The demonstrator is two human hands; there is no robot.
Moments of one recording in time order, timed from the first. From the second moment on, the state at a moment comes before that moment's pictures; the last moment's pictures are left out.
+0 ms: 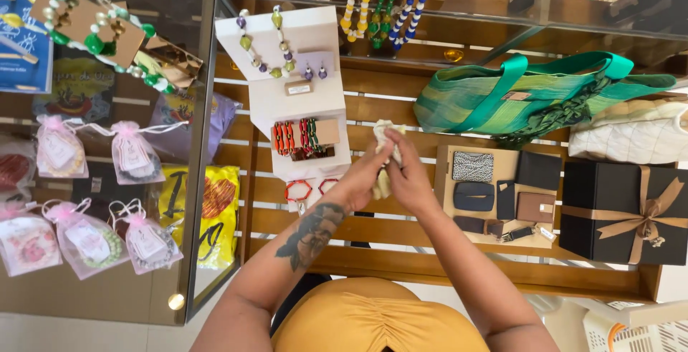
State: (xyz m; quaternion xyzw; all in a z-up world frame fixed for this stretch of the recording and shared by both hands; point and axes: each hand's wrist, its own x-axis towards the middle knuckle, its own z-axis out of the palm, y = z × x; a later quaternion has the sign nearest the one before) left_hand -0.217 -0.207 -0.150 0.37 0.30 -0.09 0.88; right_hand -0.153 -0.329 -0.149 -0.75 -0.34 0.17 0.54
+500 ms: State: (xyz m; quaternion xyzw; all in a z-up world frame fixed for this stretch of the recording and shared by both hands) left_hand -0.264 -0.225 -0.161 0.48 0.32 0.07 0.82; right_hand -0.161 -0.382 -0.133 -0.69 -0.20 0.37 0.59
